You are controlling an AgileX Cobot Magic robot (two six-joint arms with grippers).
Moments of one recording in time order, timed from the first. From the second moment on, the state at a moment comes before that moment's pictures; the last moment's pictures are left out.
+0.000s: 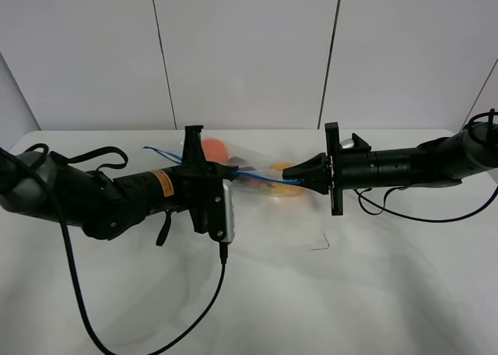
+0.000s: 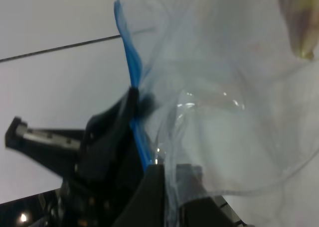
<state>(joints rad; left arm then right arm) -0.52 1.84 -0.73 0.31 -0.80 1.04 0.04 2.12 -1.06 1.61 1.22 -0.76</state>
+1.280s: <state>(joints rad) -0.11 1.83 -0.71 0.30 -0.80 1.04 0.04 2.12 -1.06 1.63 1.21 -0.76</state>
